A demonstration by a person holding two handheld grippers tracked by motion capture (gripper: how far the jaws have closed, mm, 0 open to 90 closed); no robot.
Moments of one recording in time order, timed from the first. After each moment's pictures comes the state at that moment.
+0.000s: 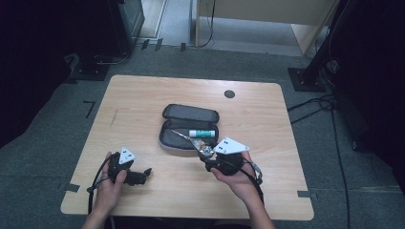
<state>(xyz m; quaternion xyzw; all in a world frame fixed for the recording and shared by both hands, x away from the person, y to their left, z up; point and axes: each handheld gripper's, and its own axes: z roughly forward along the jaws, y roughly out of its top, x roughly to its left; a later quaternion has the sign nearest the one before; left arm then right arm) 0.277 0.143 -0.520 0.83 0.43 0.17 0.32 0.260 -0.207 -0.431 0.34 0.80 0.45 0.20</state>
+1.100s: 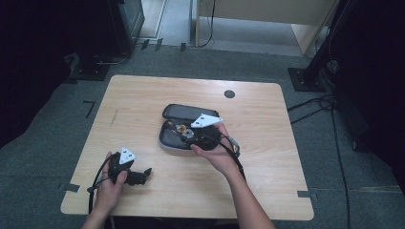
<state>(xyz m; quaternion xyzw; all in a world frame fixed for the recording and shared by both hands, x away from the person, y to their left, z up) 0.277 0.142 -0.520 0.83 0.43 0.17 0.32 0.336 -0.153 -0.431 0.33 0.82 0.44 0.16</state>
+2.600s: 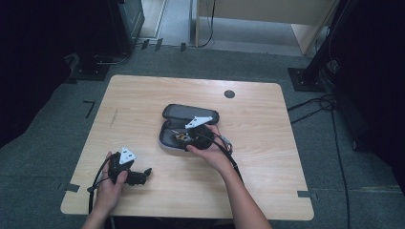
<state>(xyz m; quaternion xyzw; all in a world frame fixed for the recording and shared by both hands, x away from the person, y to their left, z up) 0.277 0.142 -0.520 0.83 0.43 0.17 0.32 0.361 -0.141 -0.471 0.35 0.85 0.38 0.11</state>
